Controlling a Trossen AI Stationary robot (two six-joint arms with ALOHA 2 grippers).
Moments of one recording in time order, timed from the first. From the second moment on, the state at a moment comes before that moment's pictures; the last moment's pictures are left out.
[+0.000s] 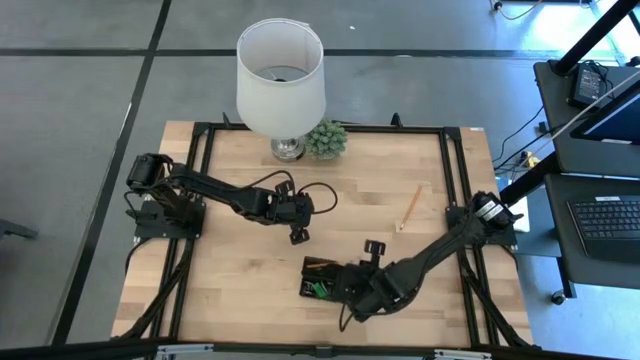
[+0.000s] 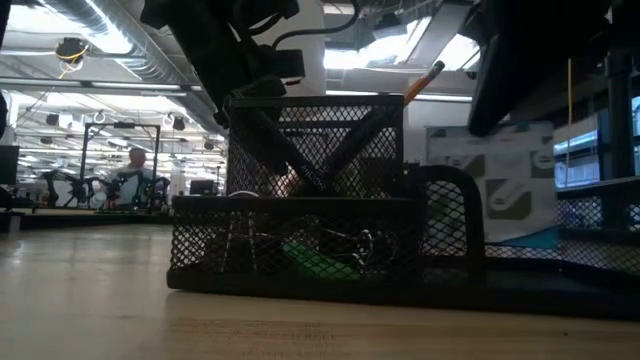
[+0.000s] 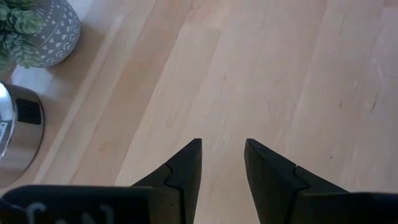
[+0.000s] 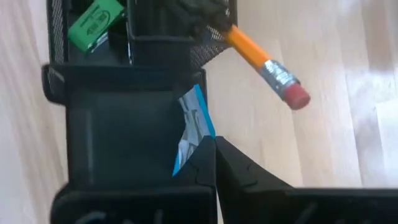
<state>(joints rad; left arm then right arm) -0.11 1.65 1.04 -0.42 -0.42 -0.33 0.61 1.97 1.57 -1.05 0.45 0.73</state>
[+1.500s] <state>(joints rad) -0.11 1.65 1.04 -0.42 -0.43 -0.33 0.62 1.99 1.51 -0.80 0.27 0.68</state>
